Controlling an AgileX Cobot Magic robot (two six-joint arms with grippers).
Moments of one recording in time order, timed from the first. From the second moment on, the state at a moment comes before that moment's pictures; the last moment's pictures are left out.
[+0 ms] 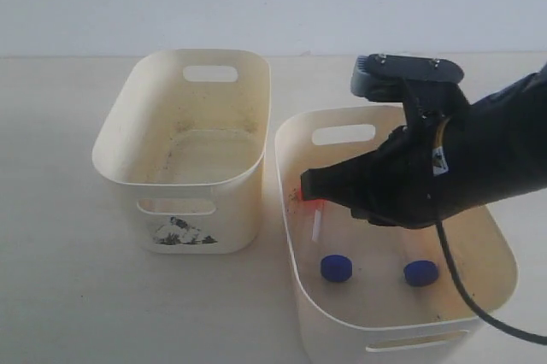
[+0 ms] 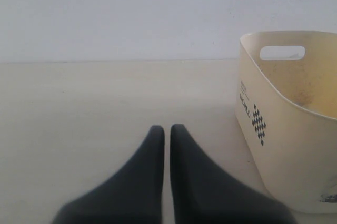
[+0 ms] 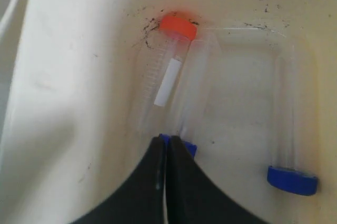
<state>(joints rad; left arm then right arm) -0.02 0.00 0.00 -0.05 0.23 0.04 0.63 1.37 -0.77 -0.14 0.48 0.69</state>
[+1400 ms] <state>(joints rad) -0.02 0.00 0.00 -0.05 0.23 0.04 0.48 1.65 -0.86 0.32 0.49 0.24</state>
